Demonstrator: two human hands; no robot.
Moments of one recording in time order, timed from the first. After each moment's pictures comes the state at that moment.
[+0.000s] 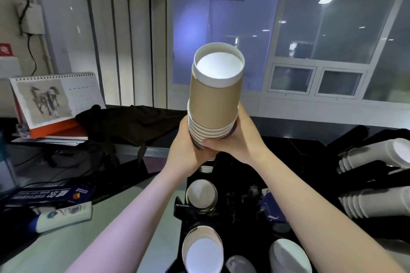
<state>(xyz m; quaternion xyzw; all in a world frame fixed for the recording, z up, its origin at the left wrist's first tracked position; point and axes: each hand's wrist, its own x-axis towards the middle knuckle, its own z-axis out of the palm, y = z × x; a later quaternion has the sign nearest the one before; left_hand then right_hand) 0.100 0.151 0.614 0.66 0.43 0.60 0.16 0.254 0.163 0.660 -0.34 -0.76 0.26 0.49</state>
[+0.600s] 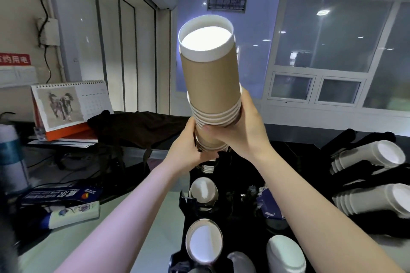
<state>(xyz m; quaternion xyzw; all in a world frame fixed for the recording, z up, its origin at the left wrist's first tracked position) 0.089 0.127 0.631 0.71 0.47 0.51 0.15 0.245 0.106 0.697 -0.32 -0.73 0.21 0.57</state>
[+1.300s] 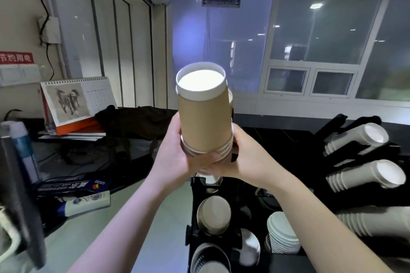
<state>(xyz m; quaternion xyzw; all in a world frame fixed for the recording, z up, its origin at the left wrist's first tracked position) 0.079 0.008 0.641 0.69 0.29 0.63 0.20 0.256 0.026 0.659 -0.31 -0.81 0.29 0.40</state>
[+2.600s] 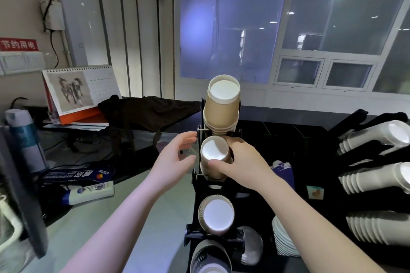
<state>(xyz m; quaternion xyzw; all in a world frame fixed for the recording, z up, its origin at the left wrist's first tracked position) 0.057 0.052 0.587 0.66 0.52 0.50 0.22 0.251 0.088 0.609 -0.48 -0.83 0.10 0.27</state>
